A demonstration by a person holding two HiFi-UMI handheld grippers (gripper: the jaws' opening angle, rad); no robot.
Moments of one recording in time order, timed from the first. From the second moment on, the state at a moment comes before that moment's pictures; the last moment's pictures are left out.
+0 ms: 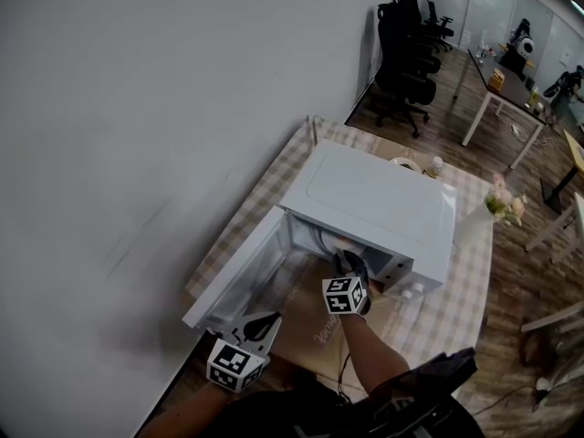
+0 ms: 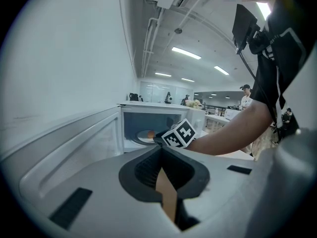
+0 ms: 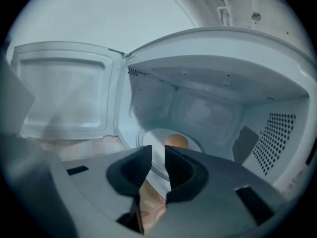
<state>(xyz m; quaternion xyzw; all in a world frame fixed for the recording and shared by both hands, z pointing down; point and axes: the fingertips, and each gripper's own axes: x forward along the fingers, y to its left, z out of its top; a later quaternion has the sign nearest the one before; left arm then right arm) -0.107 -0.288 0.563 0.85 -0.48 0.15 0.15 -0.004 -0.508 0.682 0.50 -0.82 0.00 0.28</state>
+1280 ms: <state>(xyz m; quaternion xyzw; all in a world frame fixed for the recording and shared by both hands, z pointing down) -0.109 -0.279 0.561 0.84 -0.50 0.13 0.14 -0.022 -0.524 0.666 0.46 -0.85 0.02 0.28</state>
